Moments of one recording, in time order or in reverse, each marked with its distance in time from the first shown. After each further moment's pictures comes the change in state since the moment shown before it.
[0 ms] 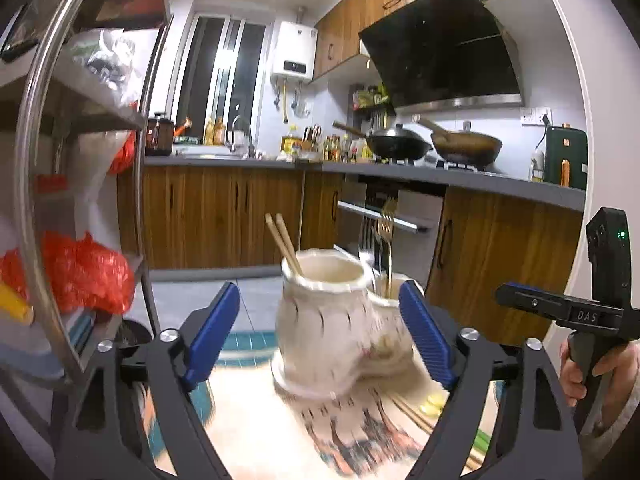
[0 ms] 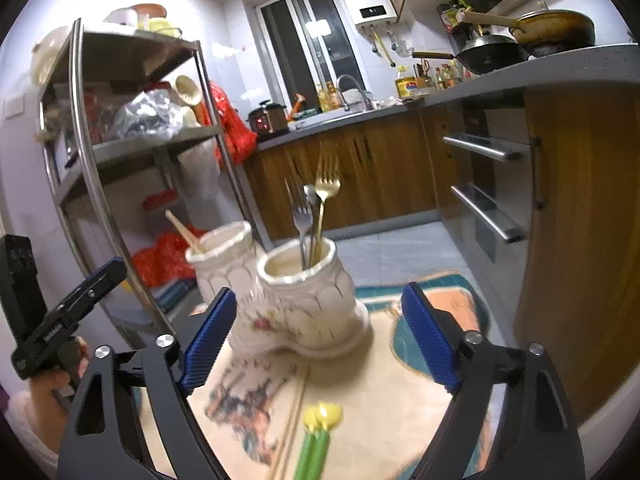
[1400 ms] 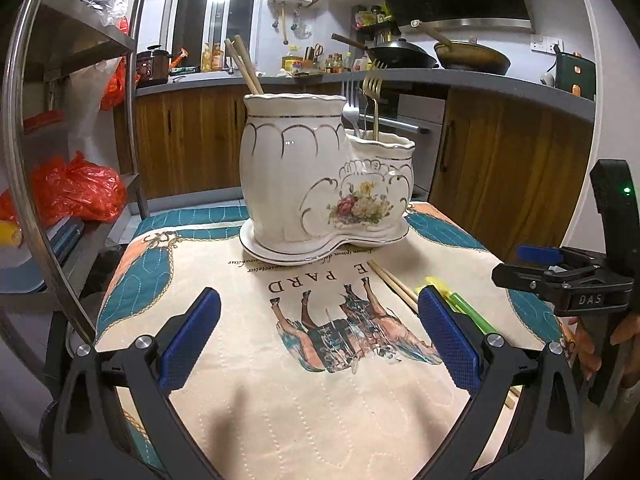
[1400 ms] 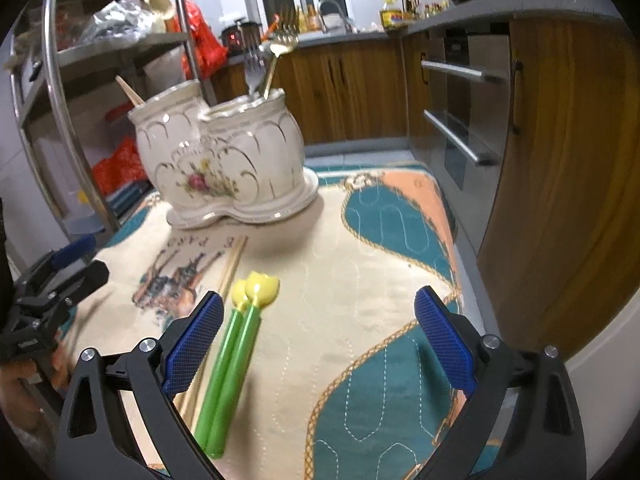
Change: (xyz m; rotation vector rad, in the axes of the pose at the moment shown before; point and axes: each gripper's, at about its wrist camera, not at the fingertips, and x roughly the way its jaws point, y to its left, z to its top) left arm 0.029 -0.030 -0.084 0.017 0.277 0.031; right arm 0.023 -0.026 -0.070 -0.048 0.296 -0.122
